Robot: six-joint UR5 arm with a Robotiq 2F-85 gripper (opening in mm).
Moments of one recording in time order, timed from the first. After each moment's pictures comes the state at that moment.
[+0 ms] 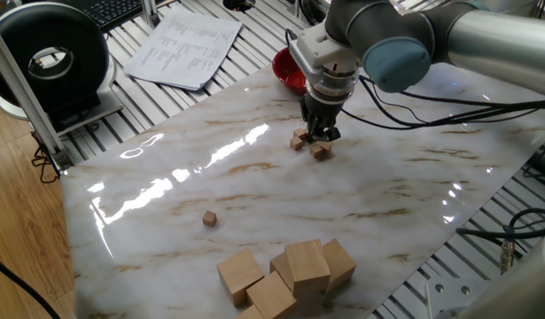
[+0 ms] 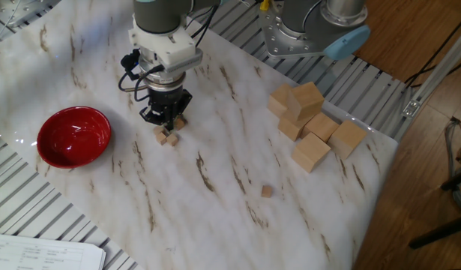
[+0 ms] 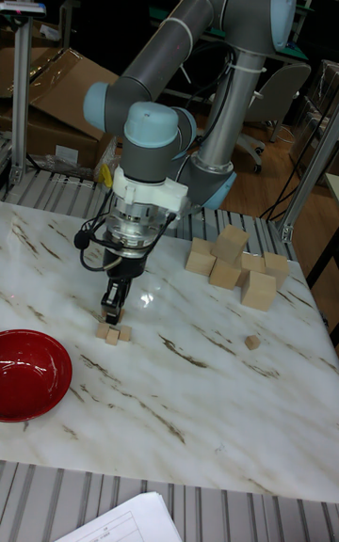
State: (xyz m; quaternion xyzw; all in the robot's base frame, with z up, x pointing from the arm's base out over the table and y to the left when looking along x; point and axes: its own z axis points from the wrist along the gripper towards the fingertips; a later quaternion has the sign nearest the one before) arm 0.506 -0.056 0.009 -0.61 0.79 -0.03 0.06
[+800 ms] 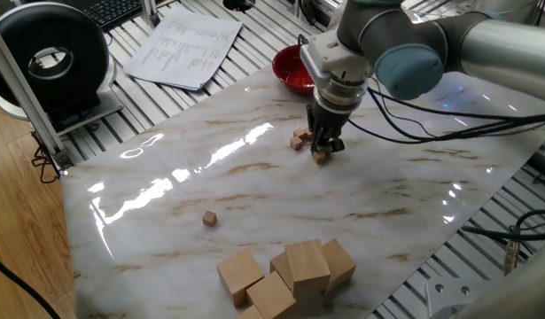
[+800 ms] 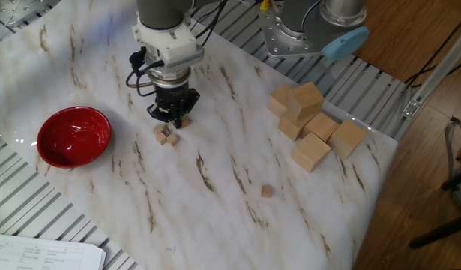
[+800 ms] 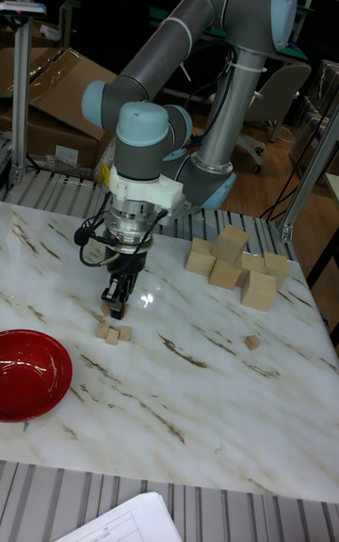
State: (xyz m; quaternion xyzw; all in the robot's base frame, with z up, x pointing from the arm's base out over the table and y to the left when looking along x) arm 0.479 -0.047 0.002 -0.57 0.82 0.00 0.06
